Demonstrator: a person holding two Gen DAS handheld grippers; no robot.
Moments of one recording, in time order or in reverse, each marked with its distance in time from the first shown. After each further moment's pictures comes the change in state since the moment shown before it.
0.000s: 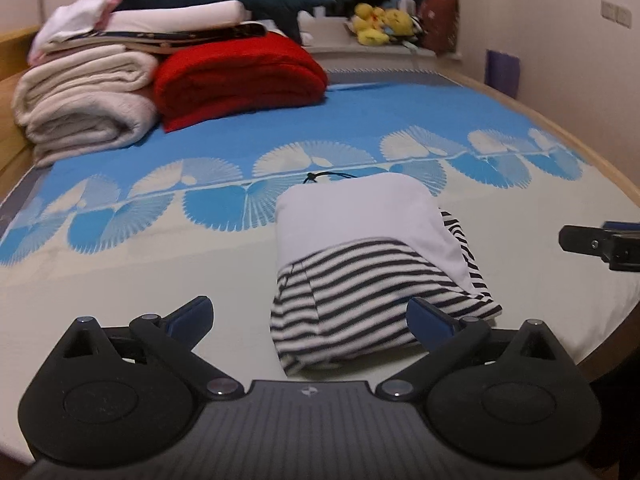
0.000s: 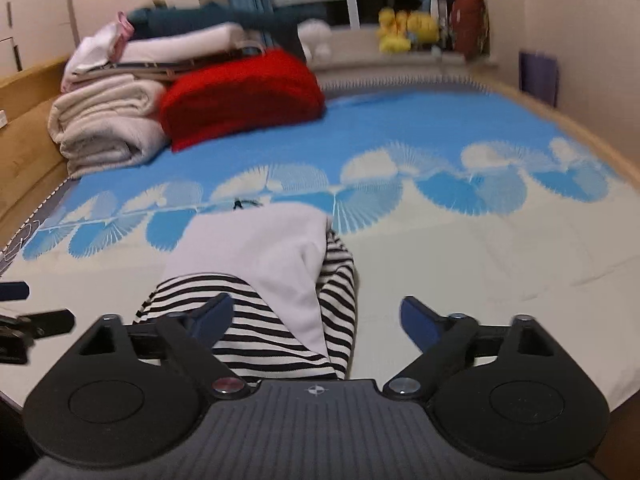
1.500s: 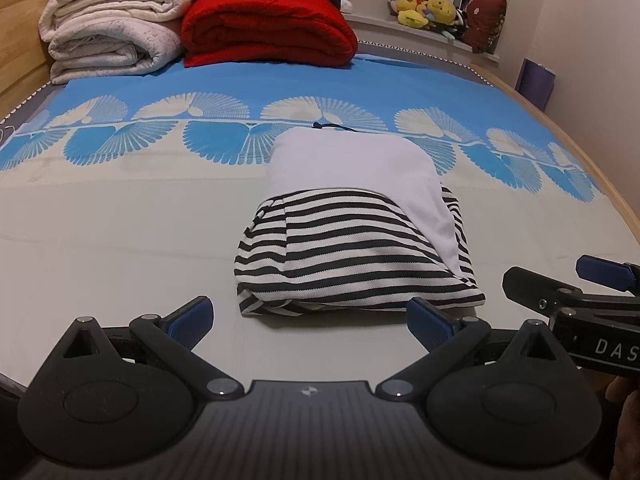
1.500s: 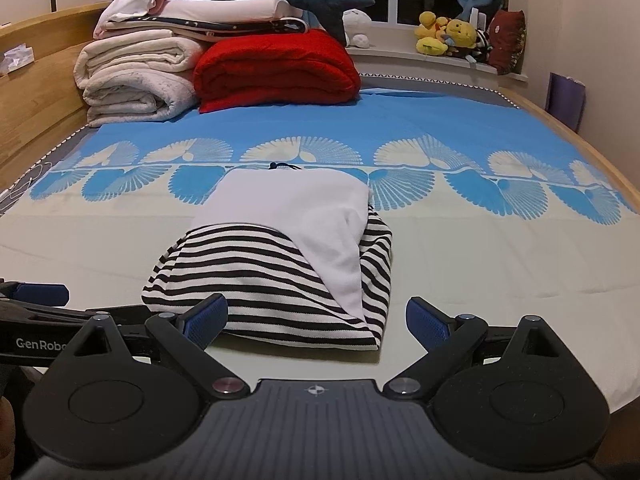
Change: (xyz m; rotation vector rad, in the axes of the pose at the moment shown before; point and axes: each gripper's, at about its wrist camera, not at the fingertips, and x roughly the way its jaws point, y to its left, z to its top) left arm 0.021 -0.020 -0.028 -0.184 0.111 -0.001; right arm 0.005 0.053 -0.027 -0.136 0.071 0.023
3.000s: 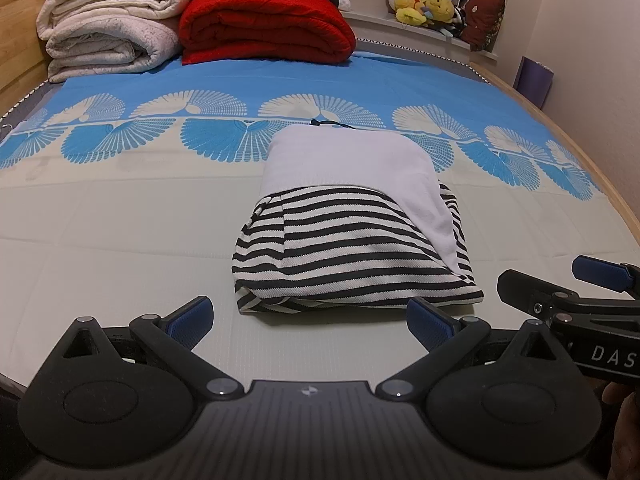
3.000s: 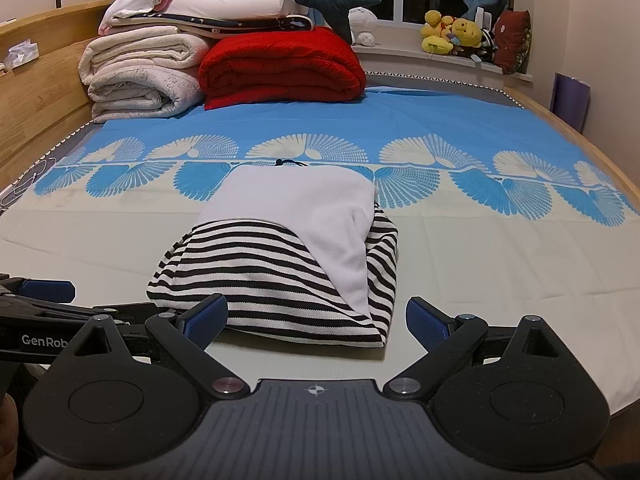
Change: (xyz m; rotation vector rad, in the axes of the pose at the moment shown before) left arm 0.000 -0.001 0.000 0.001 0.005 -0.003; right arm -0.001 0.002 -0.001 -0.012 0.005 0.010
